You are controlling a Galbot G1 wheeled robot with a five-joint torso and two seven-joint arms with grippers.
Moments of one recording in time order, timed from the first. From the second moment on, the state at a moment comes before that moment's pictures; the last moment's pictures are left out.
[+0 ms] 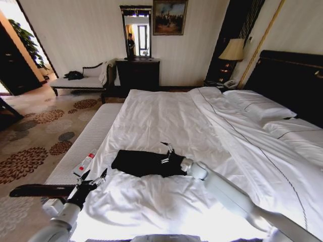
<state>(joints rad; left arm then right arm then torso) 1.98 -1.04 -0.85 -2.29 -0.81 0.05 -0.06 -0.64 1.00 -0.31 1.34 -0.25 0.49 -0.10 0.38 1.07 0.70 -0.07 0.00</state>
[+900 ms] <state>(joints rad) 1.98 -1.04 -0.89 -2.29 -0.85 0.05 -0.06 -0.58 1.15 -0.53 1.35 -0.09 0.40 -0.06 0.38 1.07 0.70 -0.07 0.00</state>
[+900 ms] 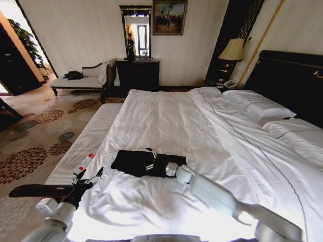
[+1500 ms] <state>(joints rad) 1.98 -1.05 -0.87 -2.32 -0.80 0.06 -0.07 -0.58 1.17 -0.55 1.38 0.07 0.32 0.00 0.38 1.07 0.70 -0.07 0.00</state>
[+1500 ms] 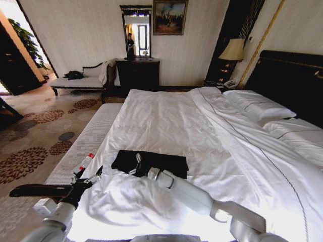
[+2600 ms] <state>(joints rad) 2.37 -1.18 -0.82 -2.33 -0.47 -0.42 0.05 -1.37 0.92 0.31 1.93 0.83 -0.10 0.22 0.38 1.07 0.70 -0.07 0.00</state>
